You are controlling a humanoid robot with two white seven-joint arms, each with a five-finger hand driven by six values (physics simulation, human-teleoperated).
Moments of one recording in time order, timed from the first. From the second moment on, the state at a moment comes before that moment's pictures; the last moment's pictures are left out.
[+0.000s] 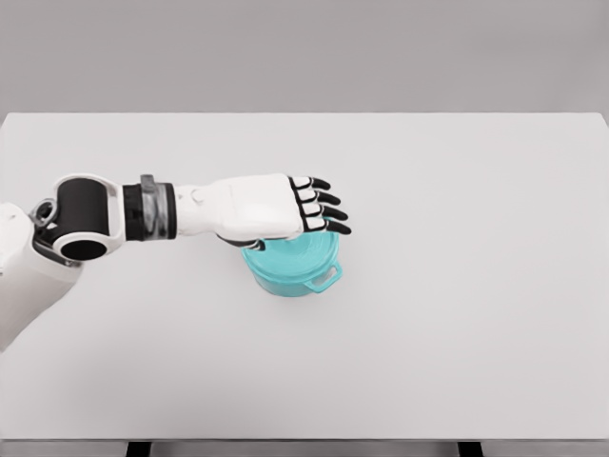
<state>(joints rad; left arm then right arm) -0.64 0.54 -0.63 -1.73 -0.56 -0.61 -0.61 0.02 0.00 -0.16 0.09 -0.02 -0.25 -0.36</state>
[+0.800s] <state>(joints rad) -0.68 0.53 -0.68 -1.67 -0.56 -0.61 -0.61 0.02 0.00 -0.16 0.09 -0.02 -0.25 -0.36</state>
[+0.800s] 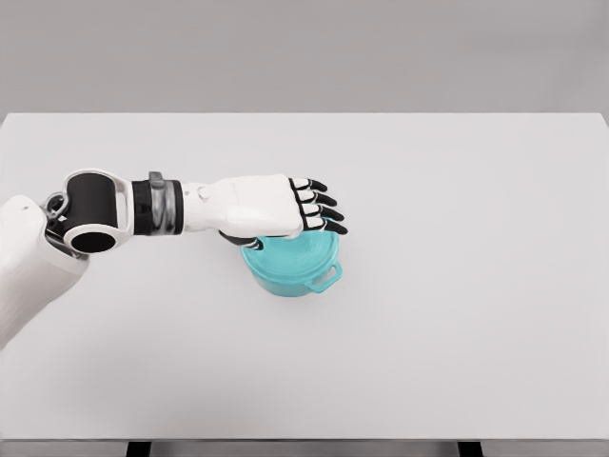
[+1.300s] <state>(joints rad) -0.68 0.53 -0.68 -1.66 -0.56 -0.61 -0.61 0.02 0.00 -0.16 0.09 -0.02 -0.25 -0.36</state>
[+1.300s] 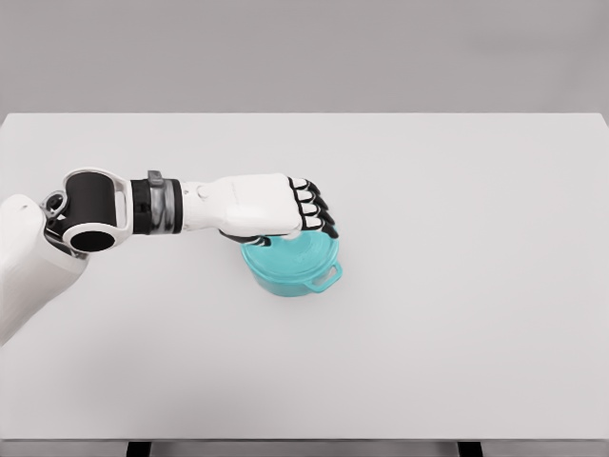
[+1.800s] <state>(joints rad) -0.67 0.54 -0.70 -1.66 -0.56 -0.61 -0.61 0.02 0.00 -0.16 0.09 -0.02 -0.25 -0.36</state>
